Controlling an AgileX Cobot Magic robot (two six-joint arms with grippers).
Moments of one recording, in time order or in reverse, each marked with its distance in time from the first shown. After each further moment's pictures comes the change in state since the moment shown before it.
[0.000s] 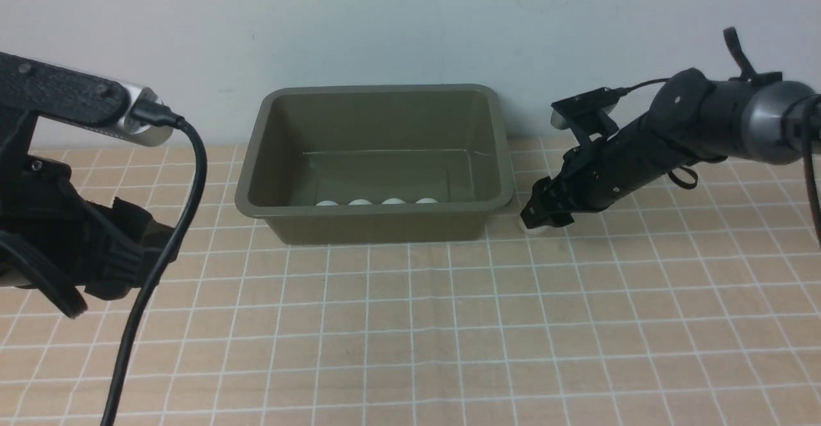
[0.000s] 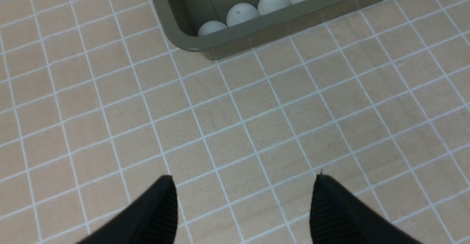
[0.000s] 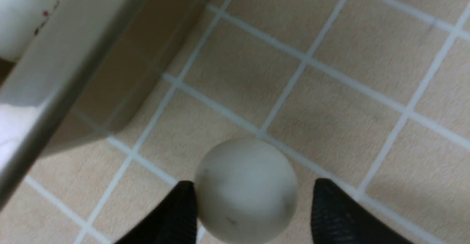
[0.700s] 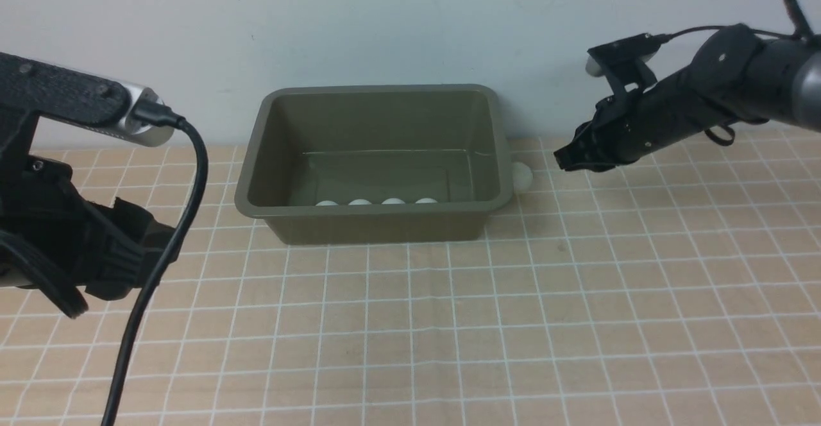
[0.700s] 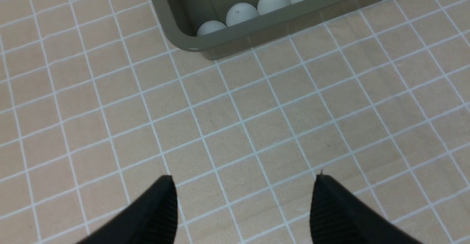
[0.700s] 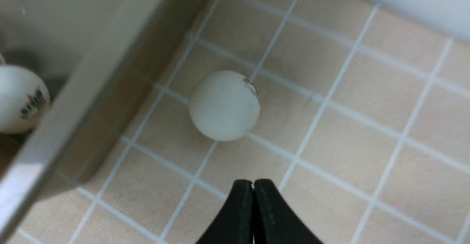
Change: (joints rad) right arm -0.058 -0.070 -0.057 -0.022 -0.002 0.015; left arm 0.000 0.000 0.000 0.000 0.000 0.000
